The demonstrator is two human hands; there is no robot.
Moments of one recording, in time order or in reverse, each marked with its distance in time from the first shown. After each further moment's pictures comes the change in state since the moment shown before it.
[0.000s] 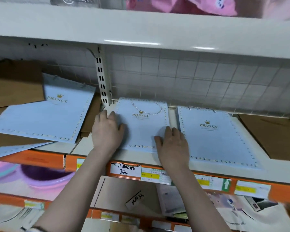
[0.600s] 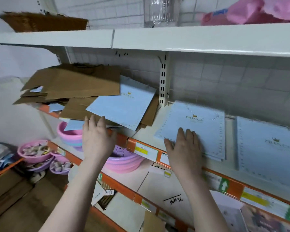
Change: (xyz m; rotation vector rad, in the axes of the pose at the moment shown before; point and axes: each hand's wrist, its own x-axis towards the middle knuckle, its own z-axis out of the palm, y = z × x) left_hand -0.086 -0.119 -0.088 0.189 0.221 -0.370; right_hand -0.042 -0.075 -0.001 0.136 -0.097 -0.270
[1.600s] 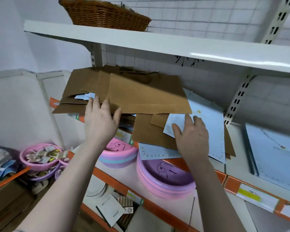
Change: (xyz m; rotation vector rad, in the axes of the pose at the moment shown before) left_hand 0.194 -0.235 -0.022 -0.174 0.082 0.033; right_hand 0.086 -0.277 0.086 -0.016 0.096 -0.001
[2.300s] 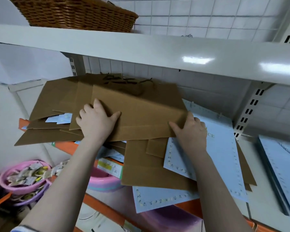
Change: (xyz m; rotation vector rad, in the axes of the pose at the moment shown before) left_hand 0.108 0.017 0.073 0.067 -0.165 -0.228; right_hand 0.120 0.001 0.042 0.104 -0.081 0.170
